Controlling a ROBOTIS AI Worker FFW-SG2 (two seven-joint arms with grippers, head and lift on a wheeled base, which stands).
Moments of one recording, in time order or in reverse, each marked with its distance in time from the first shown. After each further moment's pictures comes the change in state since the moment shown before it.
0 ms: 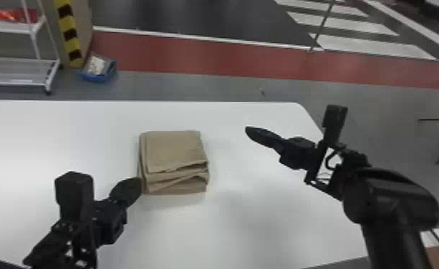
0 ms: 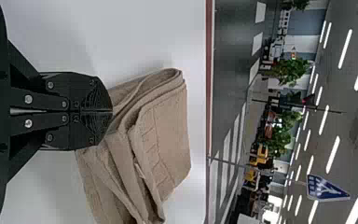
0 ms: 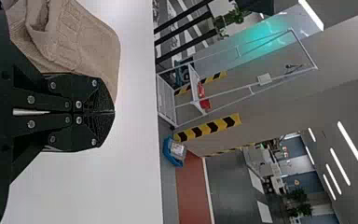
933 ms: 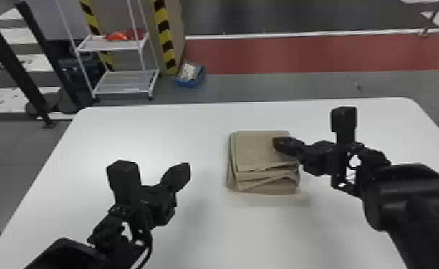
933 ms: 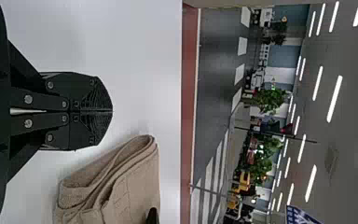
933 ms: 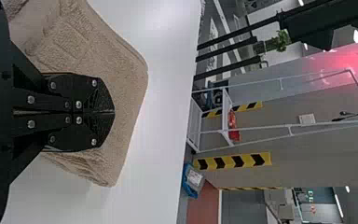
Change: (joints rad) left arm 0.113 0.057 0.200 -0.129 0.054 -0.003 -0.035; right arm -0.174 0.115 0.305 0.384 0.195 -0.262 -0.075
